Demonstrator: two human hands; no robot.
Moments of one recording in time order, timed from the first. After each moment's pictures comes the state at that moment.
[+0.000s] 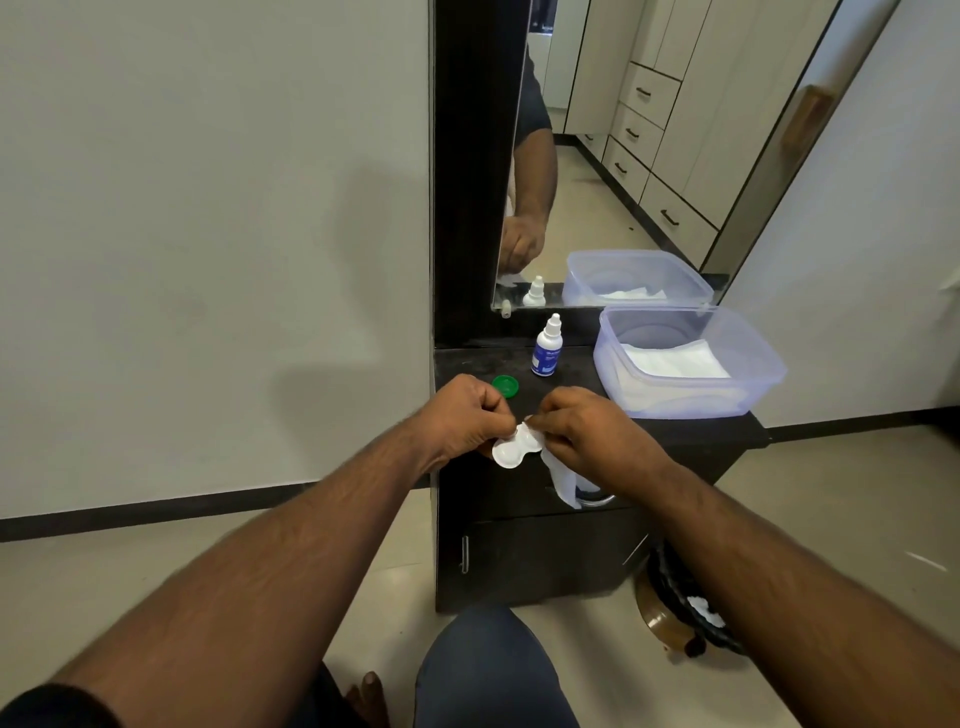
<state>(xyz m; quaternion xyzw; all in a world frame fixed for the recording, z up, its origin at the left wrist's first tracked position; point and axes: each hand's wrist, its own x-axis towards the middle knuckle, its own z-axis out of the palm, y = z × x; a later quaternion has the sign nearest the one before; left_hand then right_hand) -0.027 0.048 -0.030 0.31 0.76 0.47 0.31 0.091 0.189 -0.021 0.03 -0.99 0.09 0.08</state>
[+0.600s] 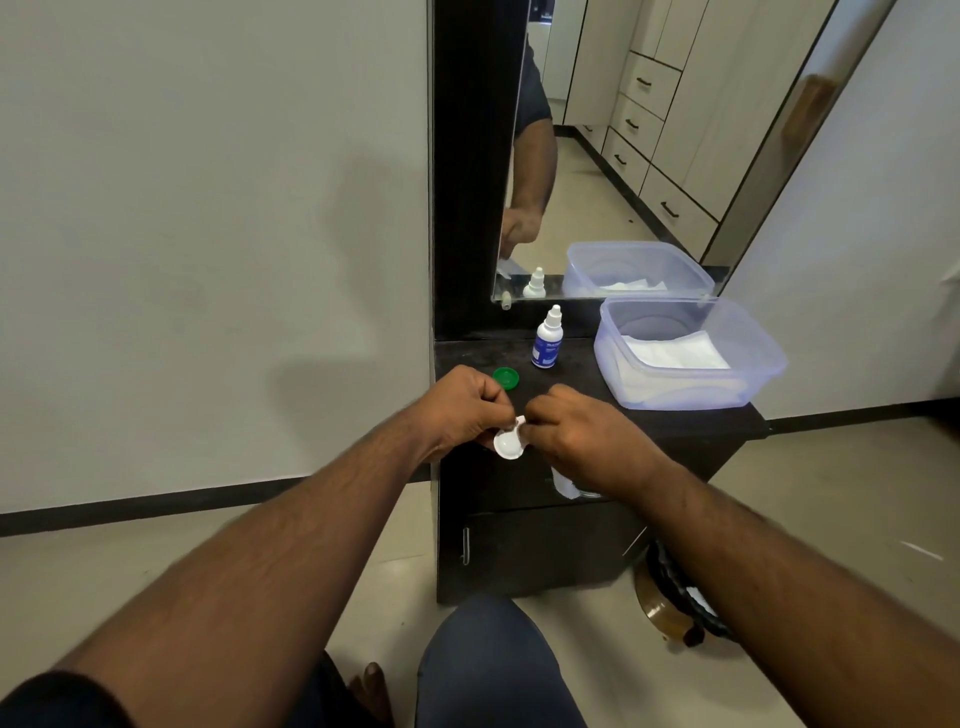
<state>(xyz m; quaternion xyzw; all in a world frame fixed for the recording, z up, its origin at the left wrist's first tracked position) -0.030 0.046 -0.029 0.31 0.75 0.48 0.33 0.096 0.176 -0.019 0.16 -0.98 -0.05 0.12</state>
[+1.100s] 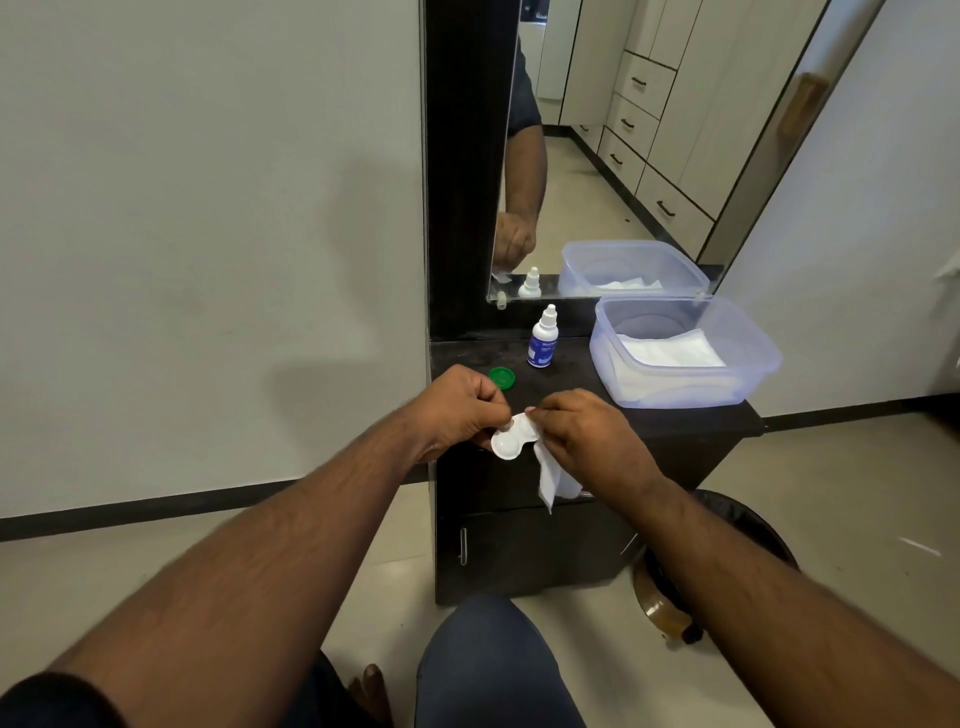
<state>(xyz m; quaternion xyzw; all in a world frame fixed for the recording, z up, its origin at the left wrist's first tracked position) -0.030 0.048 -0.030 0.29 0.75 0.48 0.34 0.102 0.182 -0.037 0.03 -0.97 0.06 0.21</state>
